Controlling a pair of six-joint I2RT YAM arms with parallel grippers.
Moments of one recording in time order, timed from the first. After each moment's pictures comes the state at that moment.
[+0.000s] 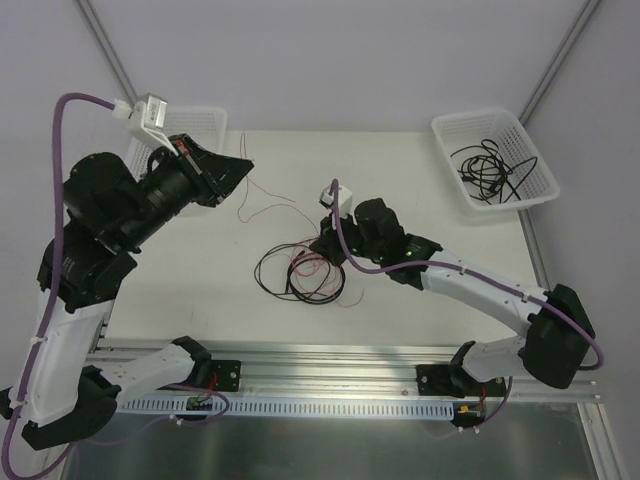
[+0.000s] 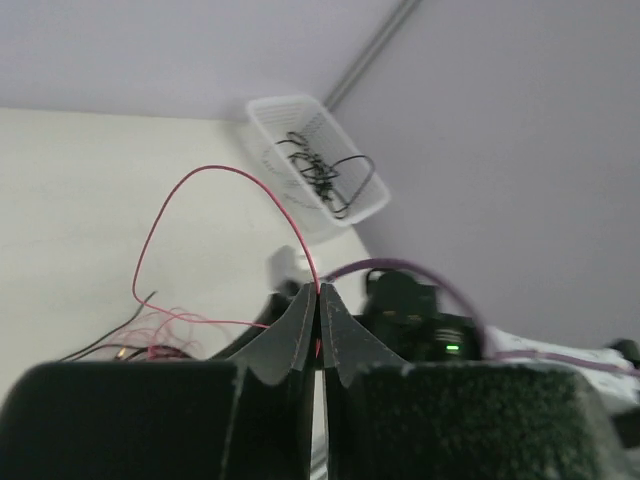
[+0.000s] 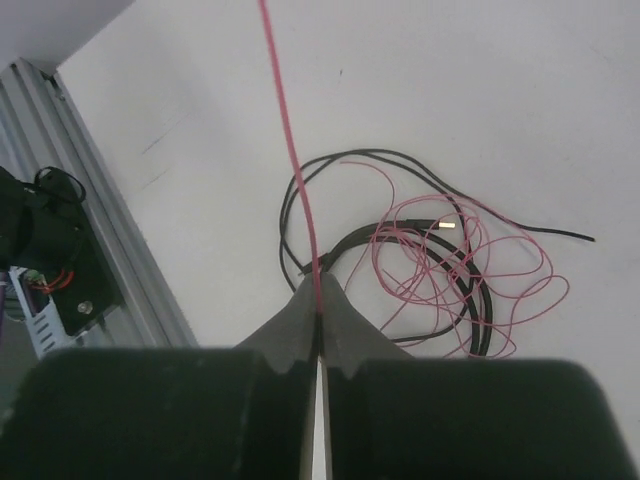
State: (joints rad) left arm -0.59 1.01 1.74 -0.73 0.06 -0.60; right arm 0.89 1.37 0.98 -0.03 -0.19 0.20
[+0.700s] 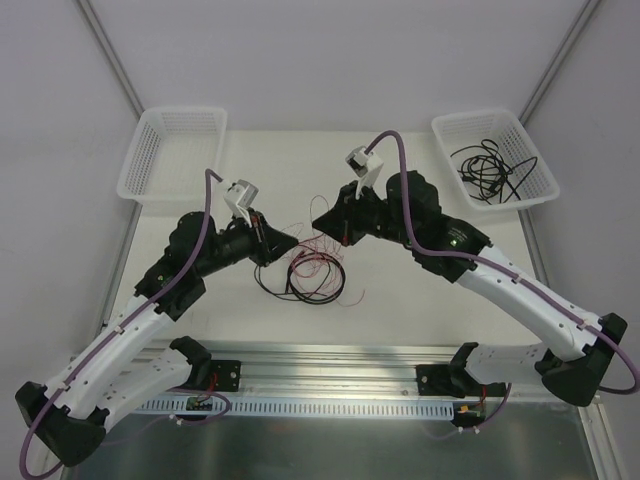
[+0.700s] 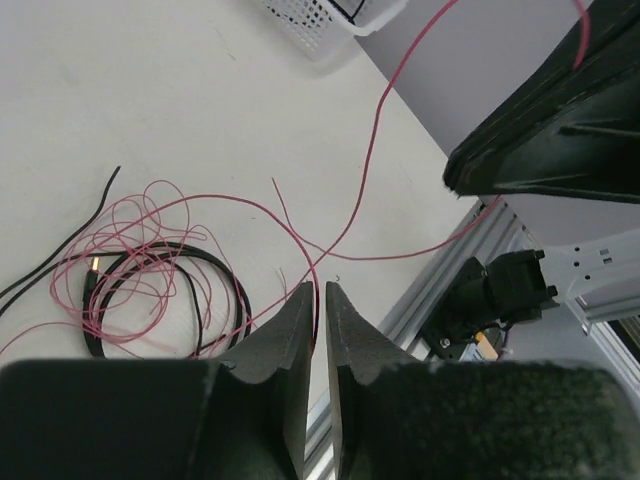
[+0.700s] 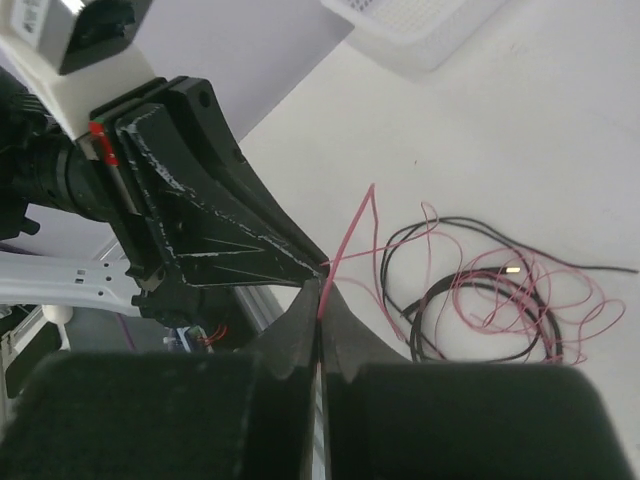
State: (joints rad) left arm -0.59 0.80 0.84 -0.24 0.31 -0.49; right arm 0.89 1.21 1.33 -0.35 -0.19 0.39
